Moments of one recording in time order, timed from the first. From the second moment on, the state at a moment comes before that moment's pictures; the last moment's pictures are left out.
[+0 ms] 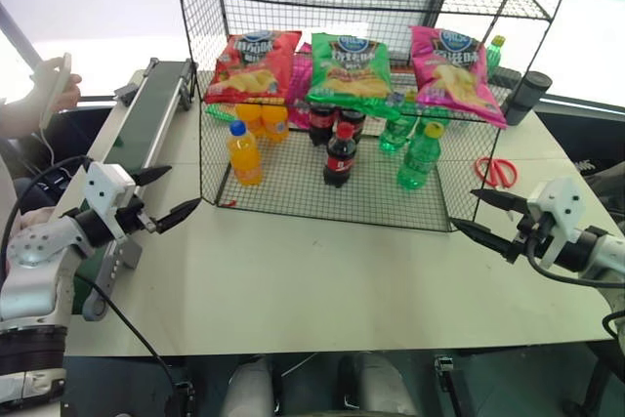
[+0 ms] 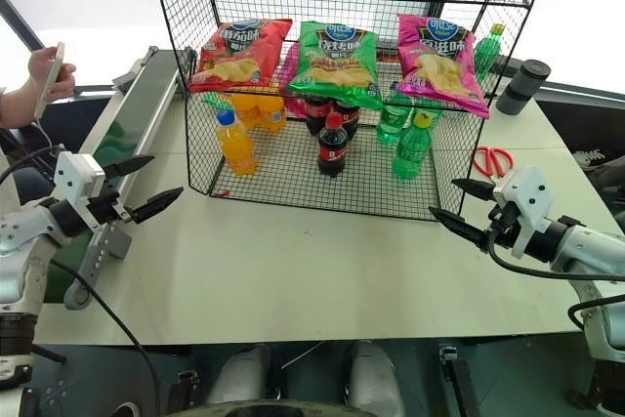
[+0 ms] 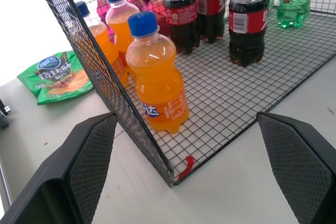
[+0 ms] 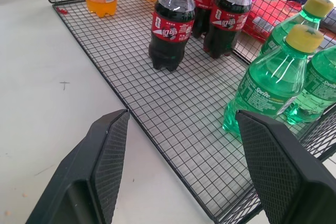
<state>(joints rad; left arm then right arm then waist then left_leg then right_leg) -0.17 0.73 0.29 0.14 -0.40 0.02 -0.99 0.05 -0.82 -0.37 -0.21 0.47 0.27 0.95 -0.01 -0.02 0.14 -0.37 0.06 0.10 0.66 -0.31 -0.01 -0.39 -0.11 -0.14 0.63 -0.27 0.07</state>
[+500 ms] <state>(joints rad) -0.19 0.73 0.29 0.19 -0.40 -0.01 -1.03 0.05 -0.82 -0.35 -0.15 0.38 0.17 0.96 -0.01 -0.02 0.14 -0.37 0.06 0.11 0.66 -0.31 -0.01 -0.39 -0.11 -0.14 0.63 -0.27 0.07</state>
